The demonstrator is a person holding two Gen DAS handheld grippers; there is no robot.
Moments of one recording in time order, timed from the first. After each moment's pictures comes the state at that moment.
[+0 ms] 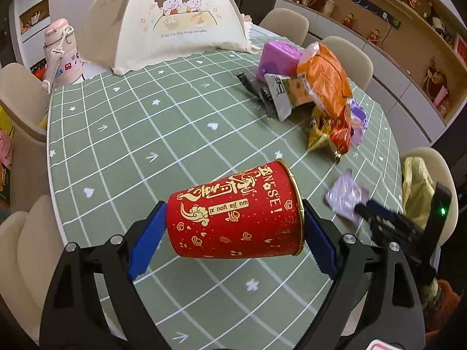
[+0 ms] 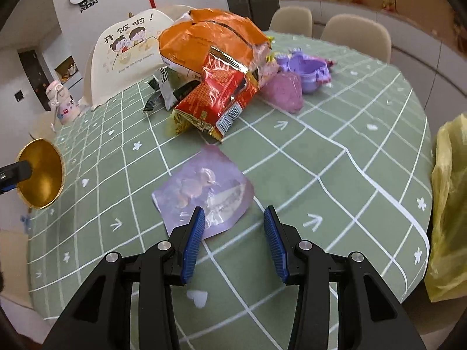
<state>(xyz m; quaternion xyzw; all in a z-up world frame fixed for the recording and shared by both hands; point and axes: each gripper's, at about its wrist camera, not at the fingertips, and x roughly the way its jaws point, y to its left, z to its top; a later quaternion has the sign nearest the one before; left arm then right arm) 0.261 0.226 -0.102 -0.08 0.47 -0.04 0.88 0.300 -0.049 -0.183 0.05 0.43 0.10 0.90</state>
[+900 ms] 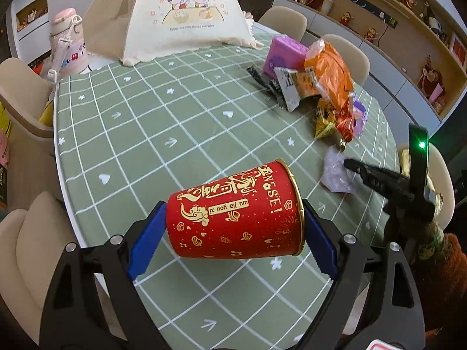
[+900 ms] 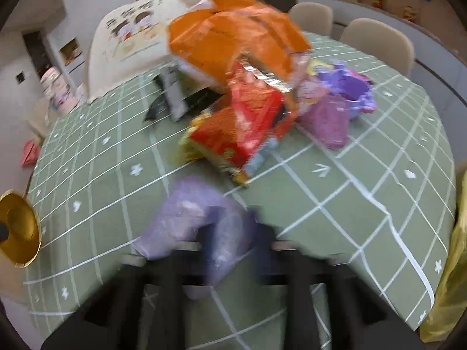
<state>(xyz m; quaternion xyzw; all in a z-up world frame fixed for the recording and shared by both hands) 0.244 0.250 -0.107 -0.09 0.46 -0.06 0.88 0.361 -0.011 -0.177 0.01 0.46 0.13 0.88</state>
